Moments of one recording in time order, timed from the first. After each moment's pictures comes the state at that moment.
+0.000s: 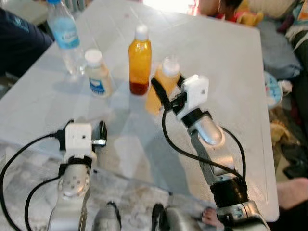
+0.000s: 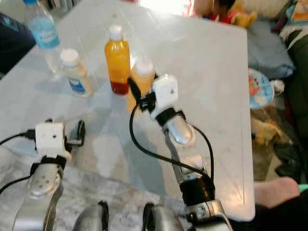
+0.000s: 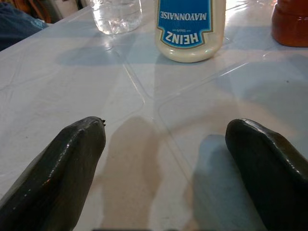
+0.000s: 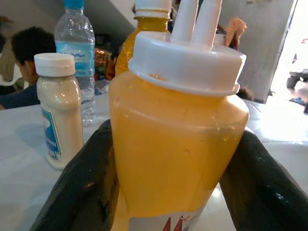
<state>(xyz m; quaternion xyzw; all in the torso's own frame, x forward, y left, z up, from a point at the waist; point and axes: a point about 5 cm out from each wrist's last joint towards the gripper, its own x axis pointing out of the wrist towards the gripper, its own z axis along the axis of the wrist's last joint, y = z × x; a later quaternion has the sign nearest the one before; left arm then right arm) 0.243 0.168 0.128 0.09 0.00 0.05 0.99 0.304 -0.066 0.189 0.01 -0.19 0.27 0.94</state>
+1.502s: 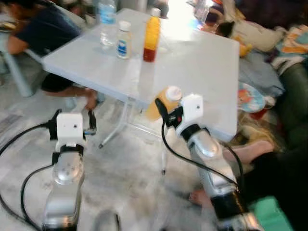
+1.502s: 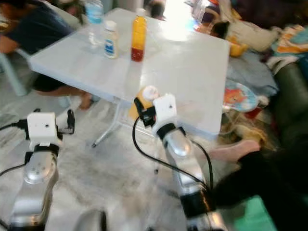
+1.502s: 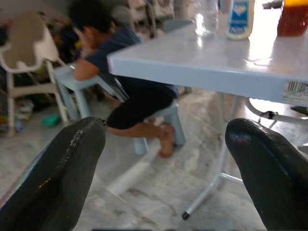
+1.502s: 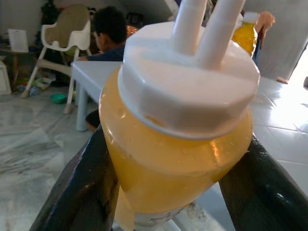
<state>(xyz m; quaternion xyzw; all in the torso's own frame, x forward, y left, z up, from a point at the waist) 0.257 0.188 0.113 0.11 -0.01 0.10 0.99 0.303 -0.083 0.142 -0.02 -0.07 0.24 0.97</state>
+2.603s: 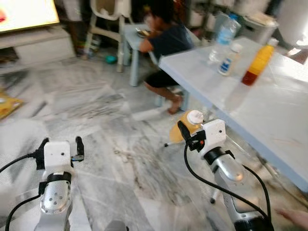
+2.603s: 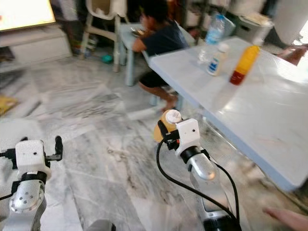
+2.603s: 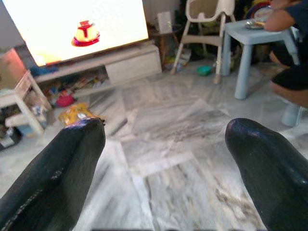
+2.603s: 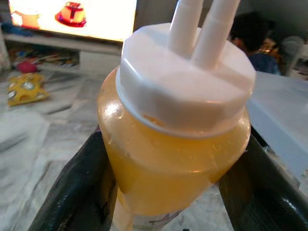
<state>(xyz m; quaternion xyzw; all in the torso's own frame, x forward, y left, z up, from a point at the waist) 0.222 0.204 0.087 0.10 0.03 0.12 0.99 0.274 -0.149 0.105 -0.06 -0.02 0.19 0.98</state>
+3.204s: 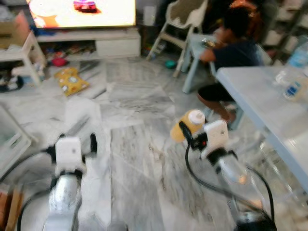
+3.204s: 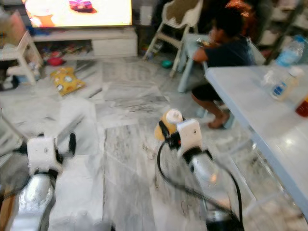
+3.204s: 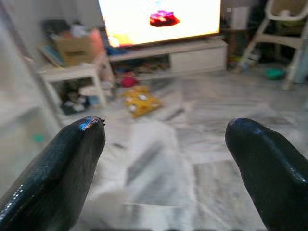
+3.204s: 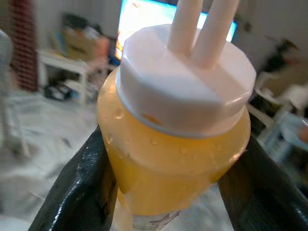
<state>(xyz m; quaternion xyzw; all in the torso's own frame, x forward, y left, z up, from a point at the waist) 0.231 0.204 0.095 0.10 0.01 0.09 0.99 0.281 -0.123 0.126 -0.06 -0.07 0.22 0.97</state>
